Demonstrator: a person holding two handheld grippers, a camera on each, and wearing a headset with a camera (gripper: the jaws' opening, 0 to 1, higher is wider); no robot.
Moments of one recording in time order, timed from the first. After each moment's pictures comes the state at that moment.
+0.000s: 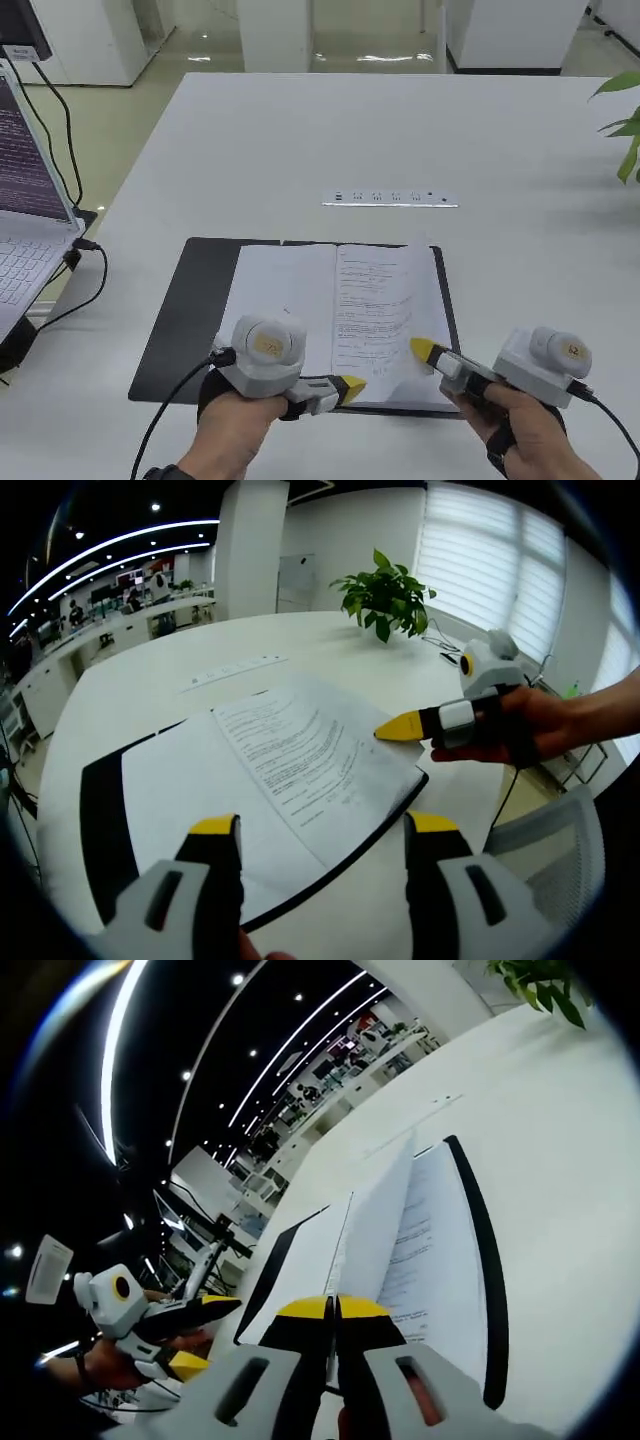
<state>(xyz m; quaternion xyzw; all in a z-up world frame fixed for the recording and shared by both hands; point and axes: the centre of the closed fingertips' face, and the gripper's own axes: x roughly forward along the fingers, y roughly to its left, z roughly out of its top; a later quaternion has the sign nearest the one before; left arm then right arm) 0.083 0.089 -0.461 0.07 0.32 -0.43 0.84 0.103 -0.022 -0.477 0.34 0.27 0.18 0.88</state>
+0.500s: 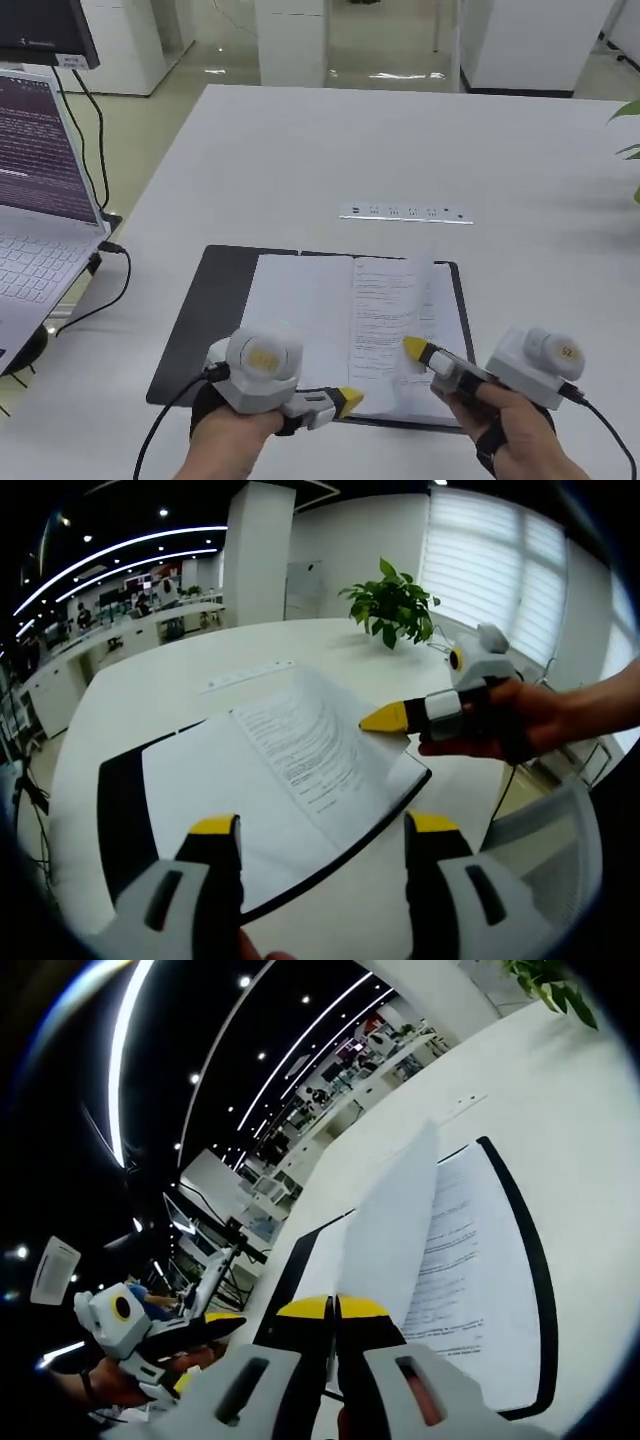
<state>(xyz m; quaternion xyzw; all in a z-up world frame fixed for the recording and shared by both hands) 0.077 0.118 -0.451 0.07 0.30 -0.42 0.85 0.118 0.013 -0.459 0.35 0.26 0.20 0.88</state>
